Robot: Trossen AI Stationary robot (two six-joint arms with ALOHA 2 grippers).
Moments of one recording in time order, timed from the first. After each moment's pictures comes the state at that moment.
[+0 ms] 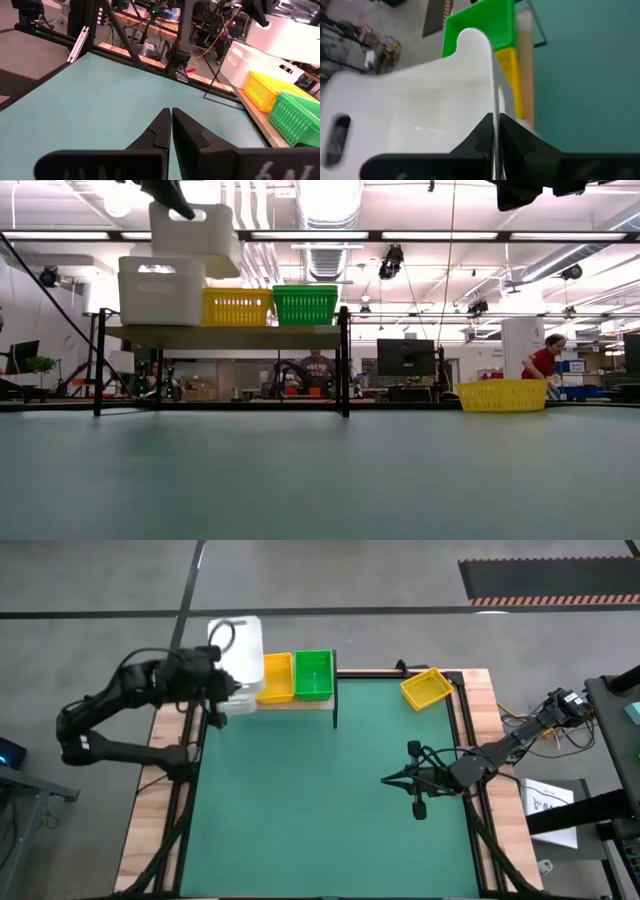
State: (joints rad) left arm 0.34 0.98 1.40 -1.10 -0.27 0.57; right arm 0.52 0.93 0.49 0.28 0.47 -0.25
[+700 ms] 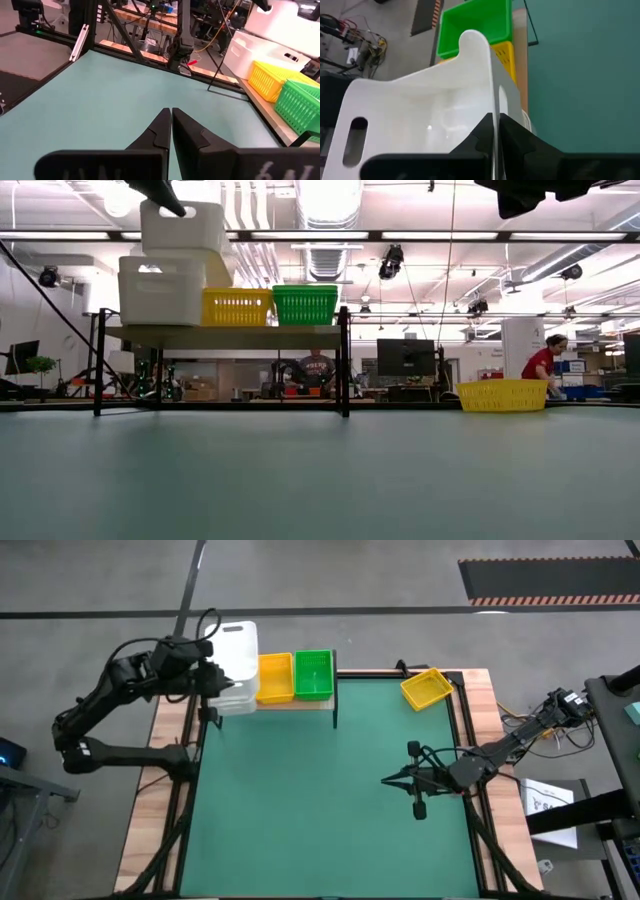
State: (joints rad) left arm 0.52 0.97 1.44 -1.16 -0.08 0.64; right arm 0.52 0.93 0.49 0.25 0.47 -0.19
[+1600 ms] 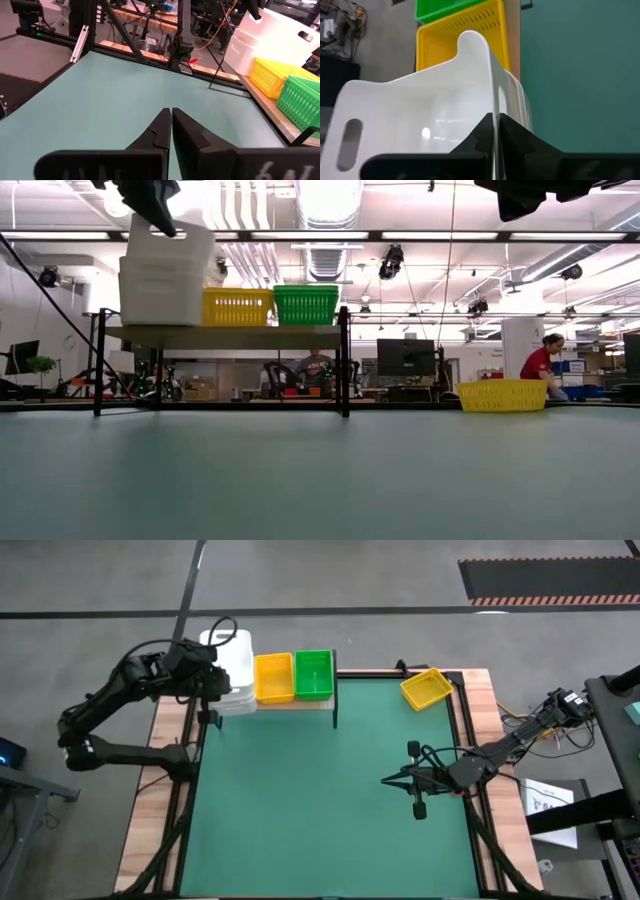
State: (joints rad) left arm 0.52 1.01 1.43 -1.27 -0.14 0.63; right arm 0.52 0.93 0.49 0.24 0.47 -0.15
